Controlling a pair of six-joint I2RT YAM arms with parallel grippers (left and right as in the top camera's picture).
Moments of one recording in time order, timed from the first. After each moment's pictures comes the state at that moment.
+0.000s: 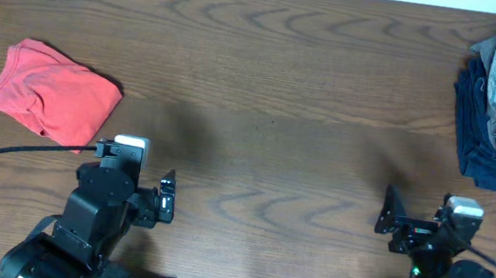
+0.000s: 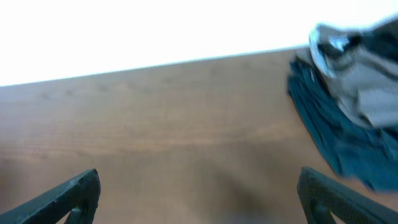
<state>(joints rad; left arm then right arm) -0.46 0.57 0.84 -1.00 -0.22 -0.29 0.06 0.10 0.35 -0.47 0.00 0.18</state>
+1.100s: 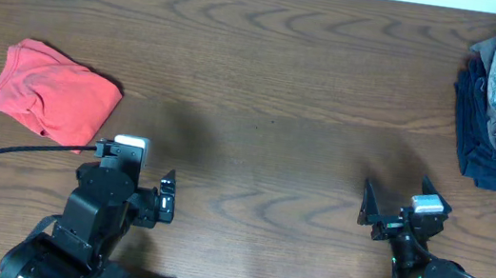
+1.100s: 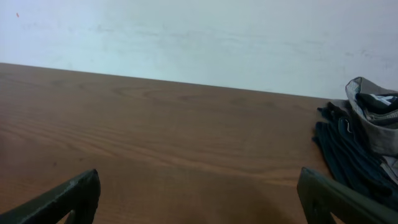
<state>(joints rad) -0.46 0.57 0.84 -1.00 -0.22 -0.29 0.06 0.01 0.01 -0.06 -0.12 -0.03</state>
